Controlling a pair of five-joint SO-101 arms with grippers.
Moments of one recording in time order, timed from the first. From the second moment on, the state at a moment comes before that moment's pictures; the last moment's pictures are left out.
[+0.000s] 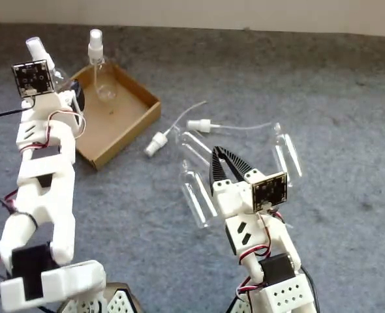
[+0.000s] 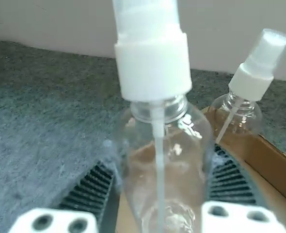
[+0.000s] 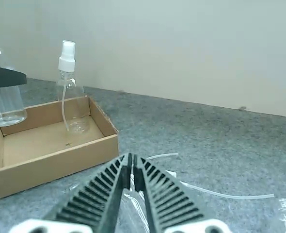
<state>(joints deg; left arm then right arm) -20.6 -9.3 43.3 -6.6 3.5 -20.9 -97.9 95.9 13.8 0.6</state>
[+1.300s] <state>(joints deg) -23.2 26.1 23.6 -23.3 3.5 -20.9 -97.9 95.9 13.8 0.6</state>
